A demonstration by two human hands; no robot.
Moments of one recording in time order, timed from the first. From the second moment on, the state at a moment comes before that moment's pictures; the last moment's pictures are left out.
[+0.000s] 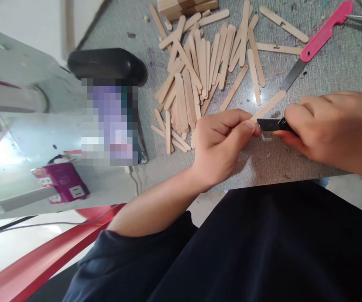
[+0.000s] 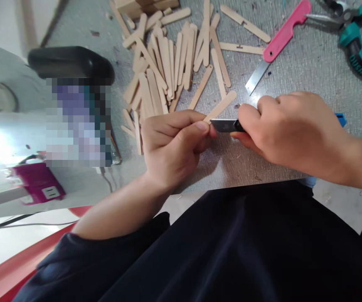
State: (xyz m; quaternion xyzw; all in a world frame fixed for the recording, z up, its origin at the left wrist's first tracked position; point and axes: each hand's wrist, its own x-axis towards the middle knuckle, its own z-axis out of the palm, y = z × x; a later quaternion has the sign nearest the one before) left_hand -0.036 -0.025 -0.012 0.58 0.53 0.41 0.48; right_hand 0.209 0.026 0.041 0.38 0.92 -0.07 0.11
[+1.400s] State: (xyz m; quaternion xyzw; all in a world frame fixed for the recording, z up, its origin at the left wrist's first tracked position) left_hand -0.039 -0.014 -0.011 0.65 0.57 0.38 0.33; right_hand 0.221 0.036 0.041 0.38 0.89 -0.26 0.03
